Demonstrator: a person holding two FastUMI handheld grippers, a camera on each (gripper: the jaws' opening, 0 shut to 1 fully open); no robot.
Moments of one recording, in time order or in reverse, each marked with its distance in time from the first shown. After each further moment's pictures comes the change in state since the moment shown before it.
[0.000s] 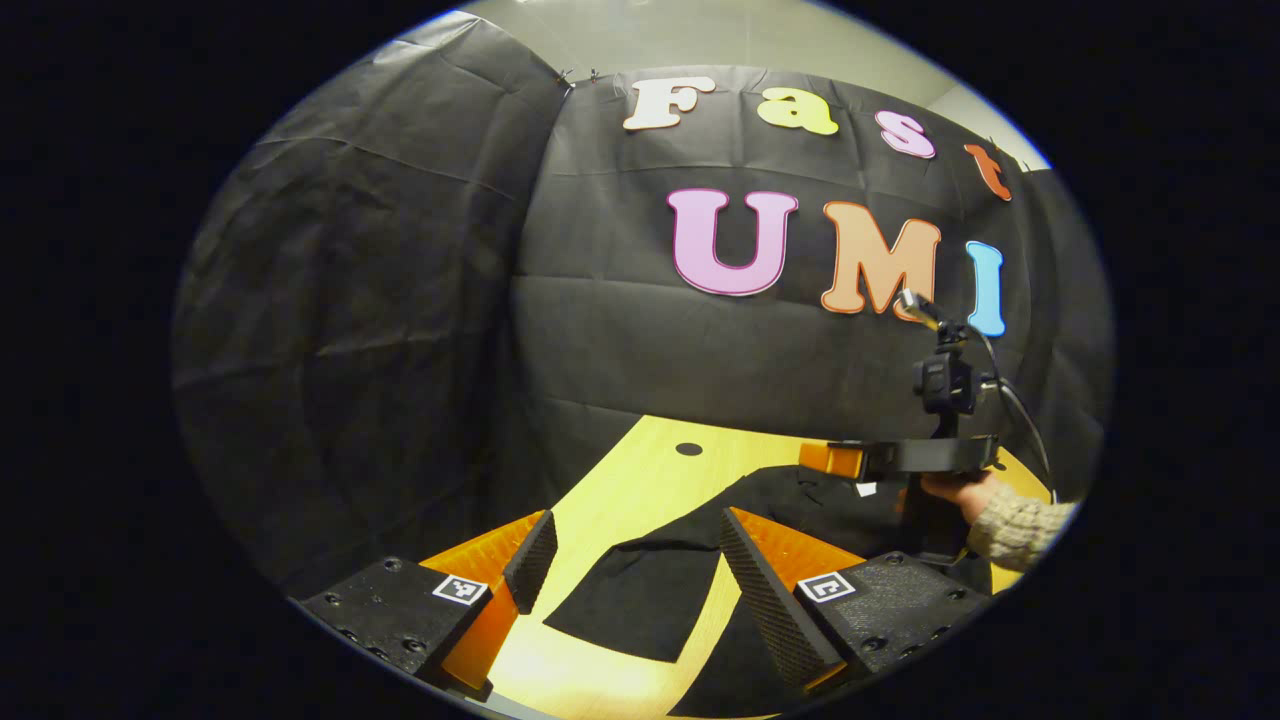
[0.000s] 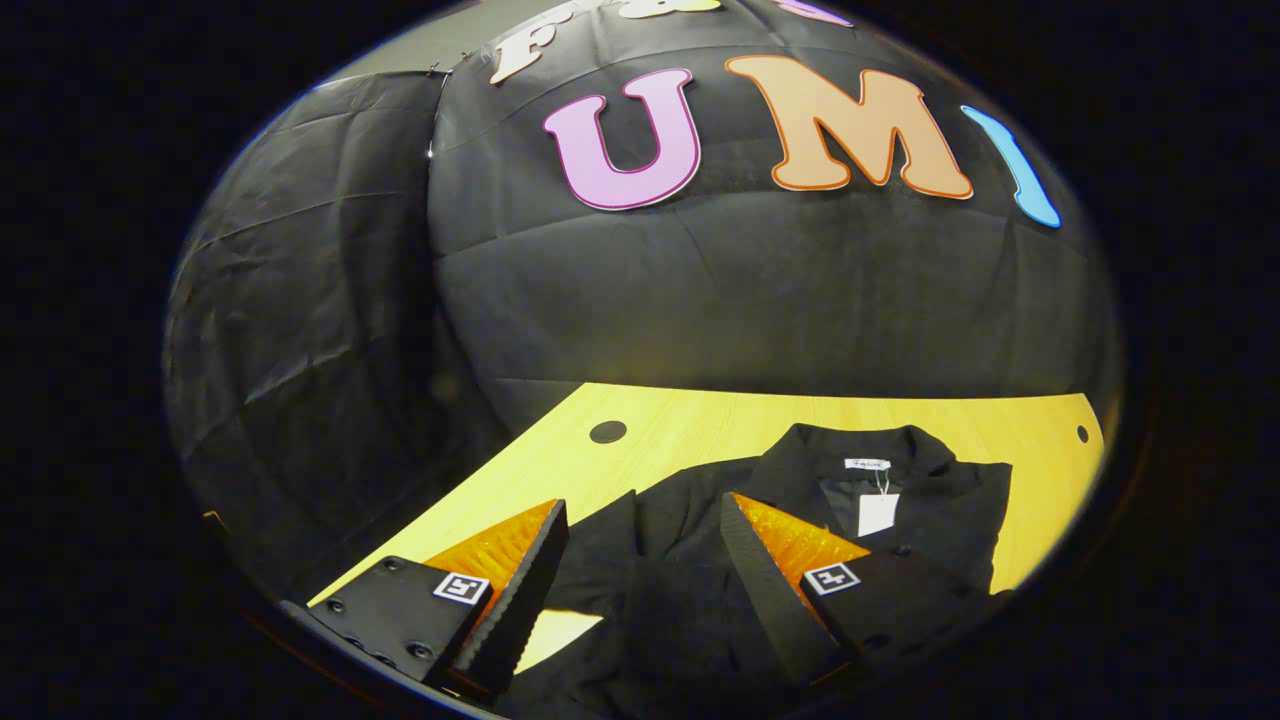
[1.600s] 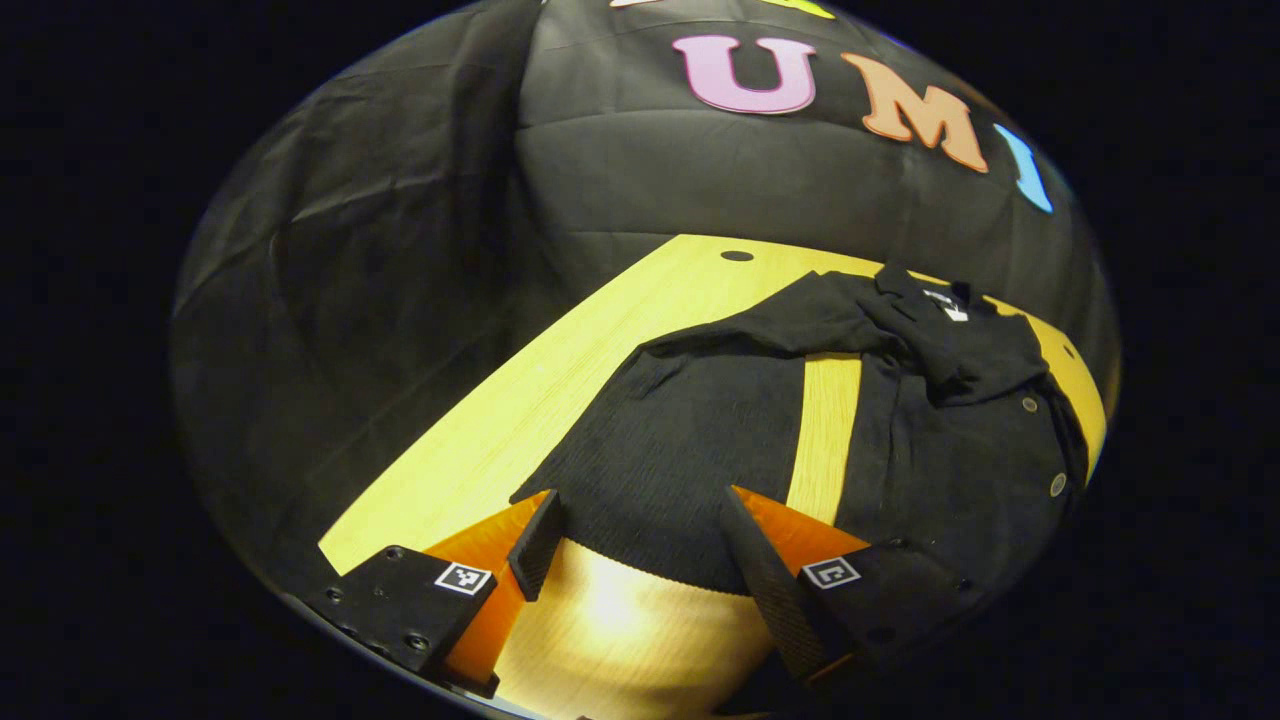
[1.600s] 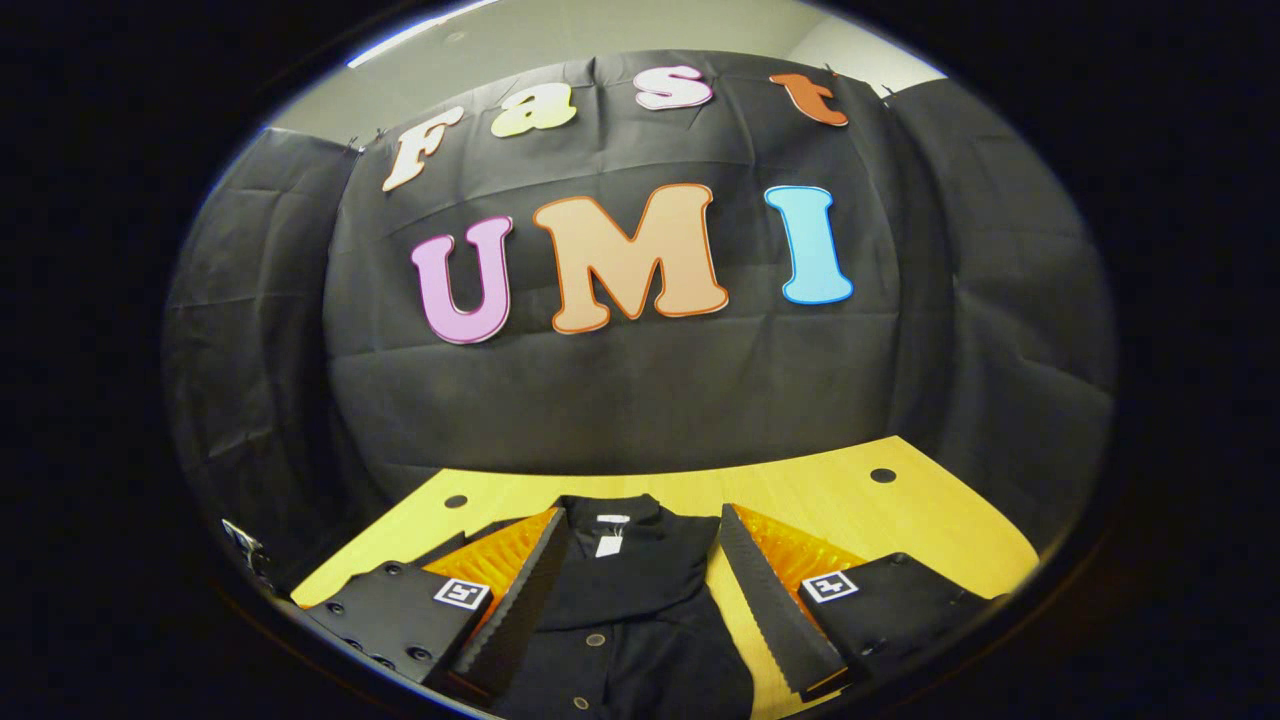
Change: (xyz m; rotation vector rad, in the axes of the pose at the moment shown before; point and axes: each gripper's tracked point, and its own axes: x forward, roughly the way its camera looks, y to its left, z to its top) left arm 0.036 0.025 -0.189 0.012 0.400 0.141; right arm -0.230 -0.175 0.025 0.086 -0.246 -0.363
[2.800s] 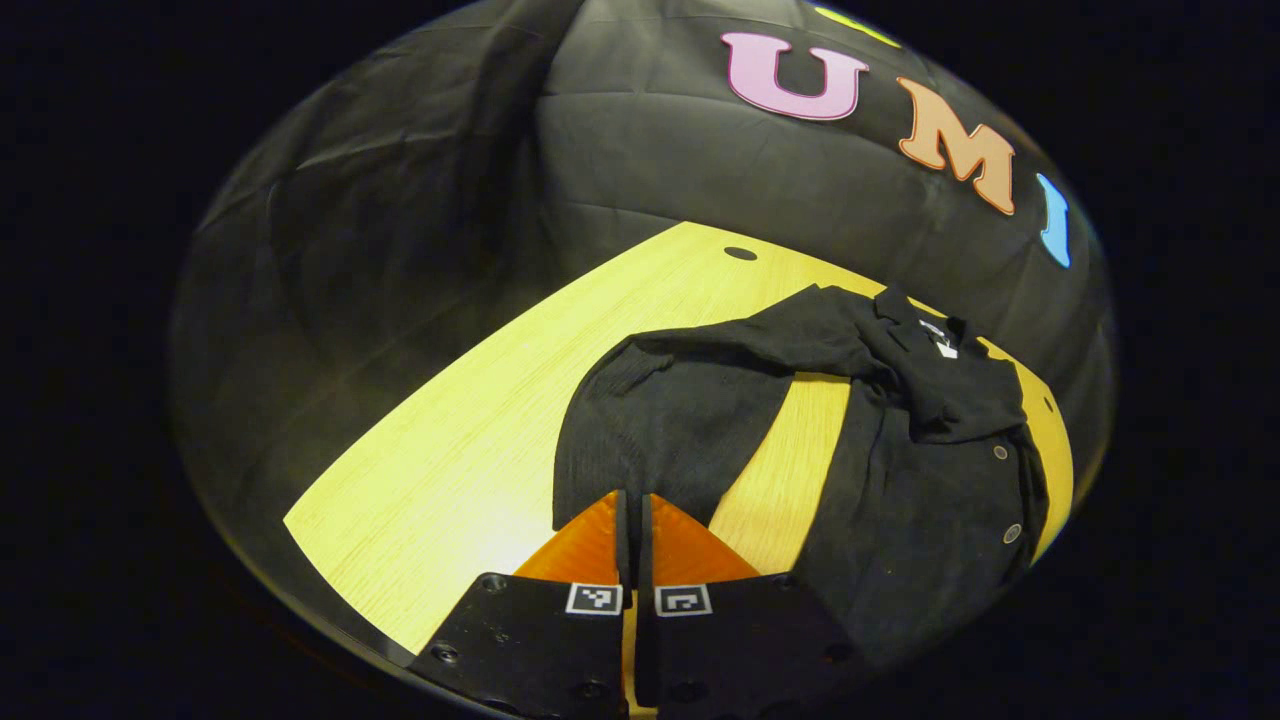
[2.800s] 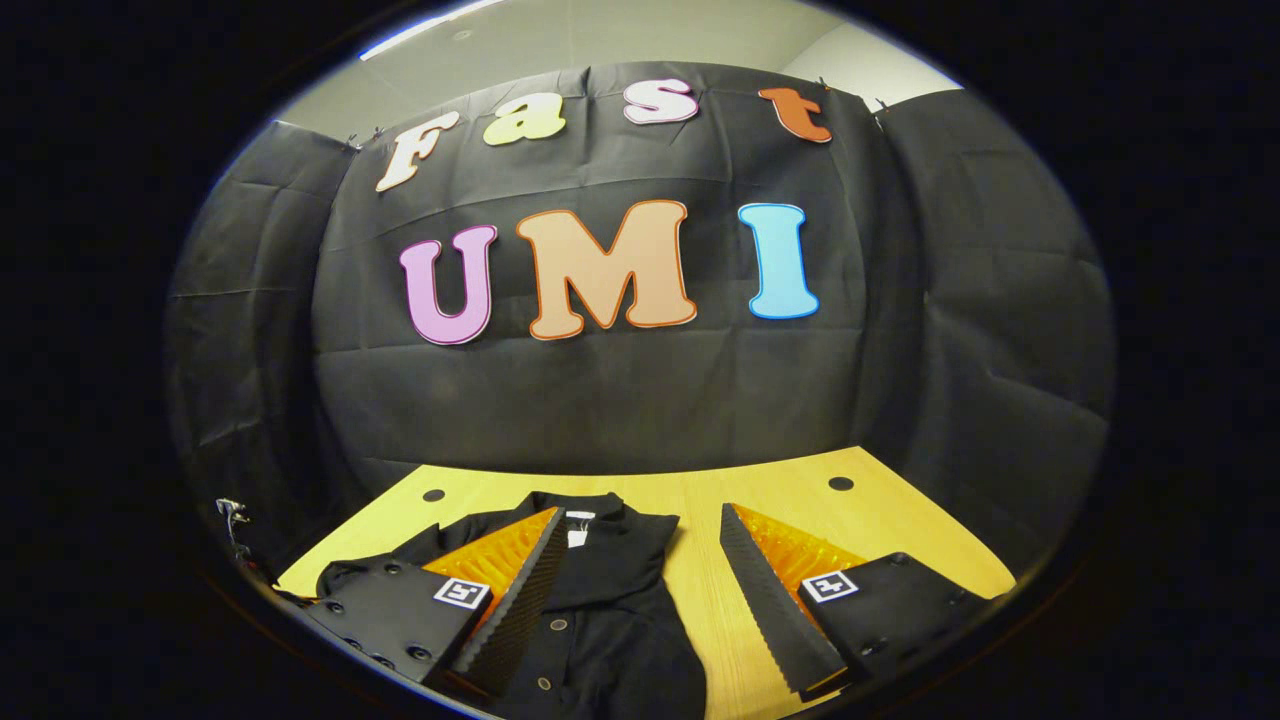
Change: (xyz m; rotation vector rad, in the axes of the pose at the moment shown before) left arm 0.001 -0.013 0.008 -0.104 0.082 -0.079; right arm -0.045 -0.040 0.005 -0.002 -0.032 -0.072
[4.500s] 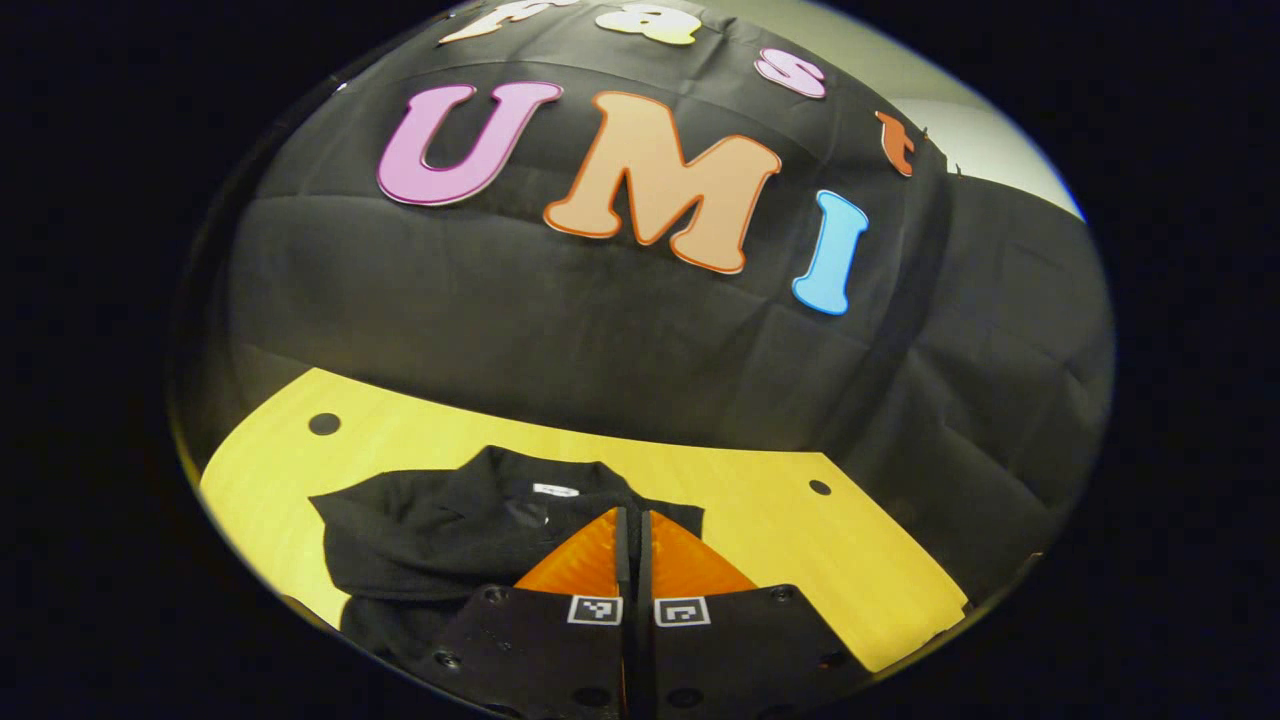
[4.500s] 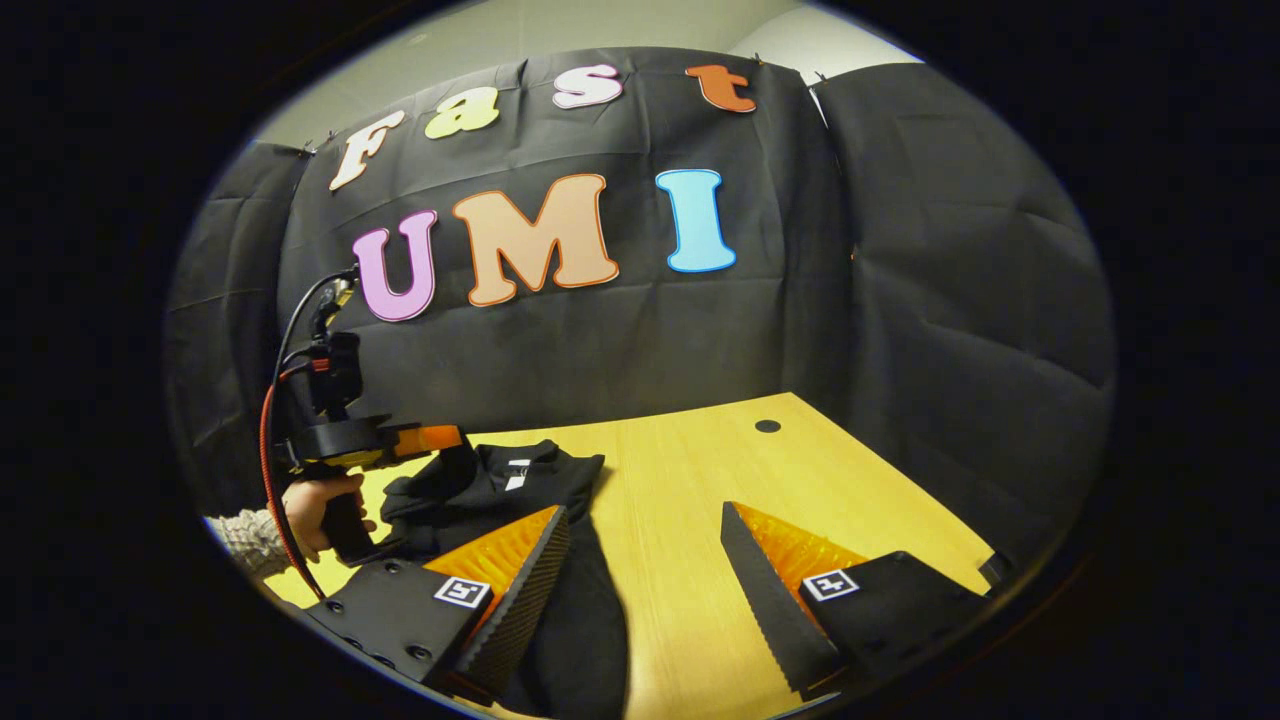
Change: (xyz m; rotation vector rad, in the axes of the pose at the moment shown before) left arm -0.012 -0.446 0.144 0.170 -0.266 -0.672; right arm -0.060 -0.092 -0.066 0.077 0.107 -0.097
